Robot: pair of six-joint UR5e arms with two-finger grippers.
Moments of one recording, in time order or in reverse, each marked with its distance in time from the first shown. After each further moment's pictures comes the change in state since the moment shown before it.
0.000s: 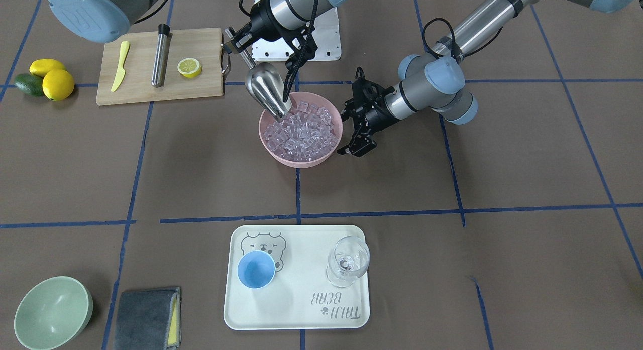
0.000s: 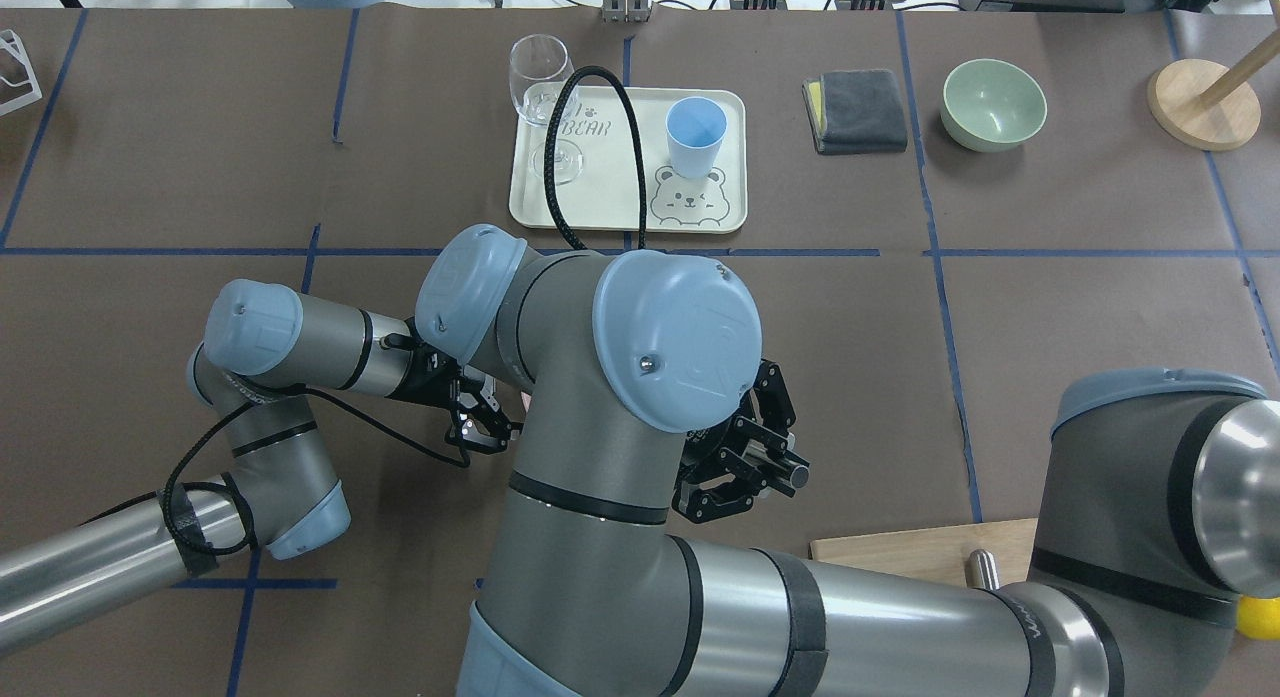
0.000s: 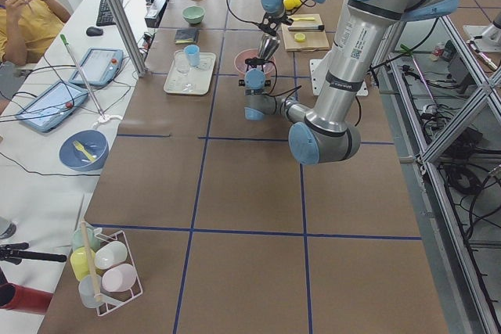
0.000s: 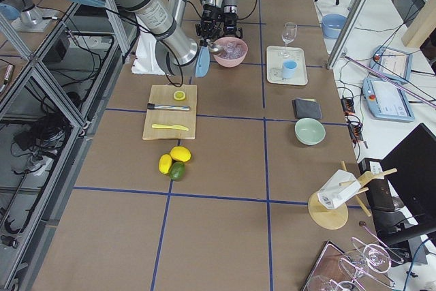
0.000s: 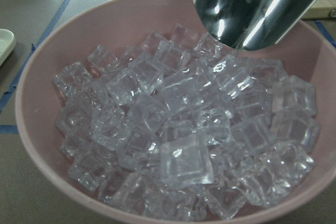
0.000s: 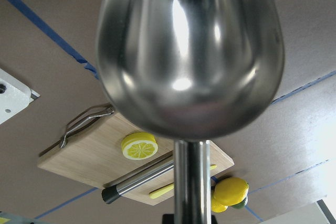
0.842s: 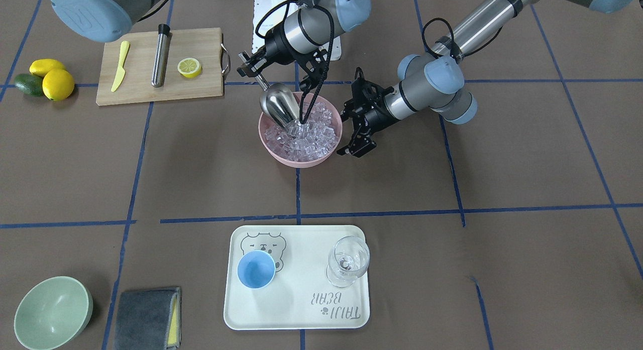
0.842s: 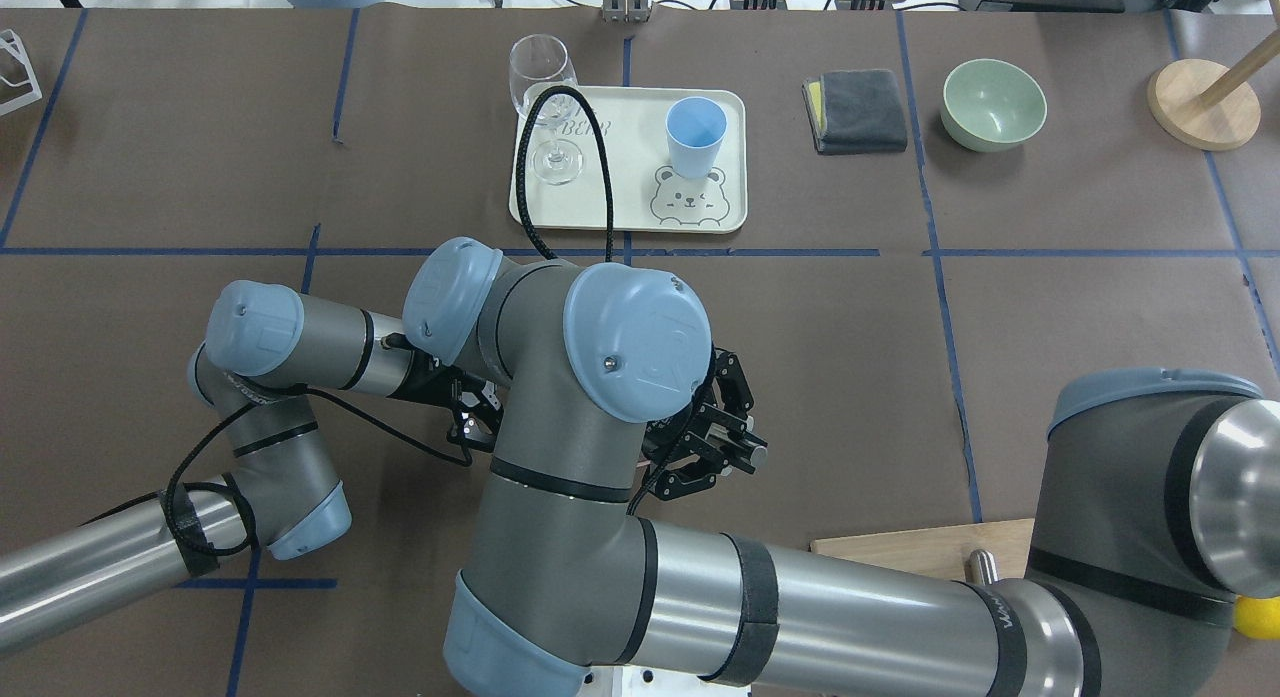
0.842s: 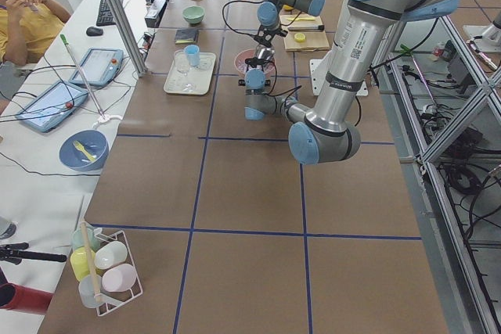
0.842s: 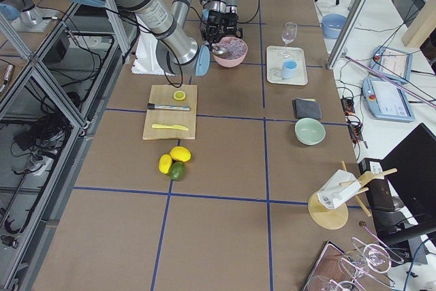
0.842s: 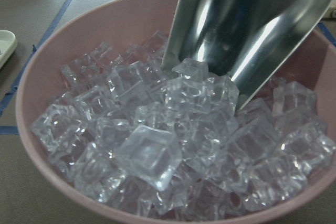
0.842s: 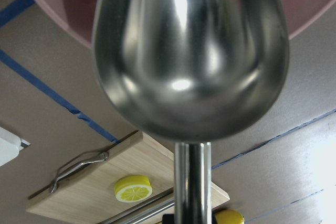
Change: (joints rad) left arm 0.001 -0.002 0.000 0.001 0.012 0.000; right arm -0.001 0.001 -0.118 0.169 -0.029 0.002
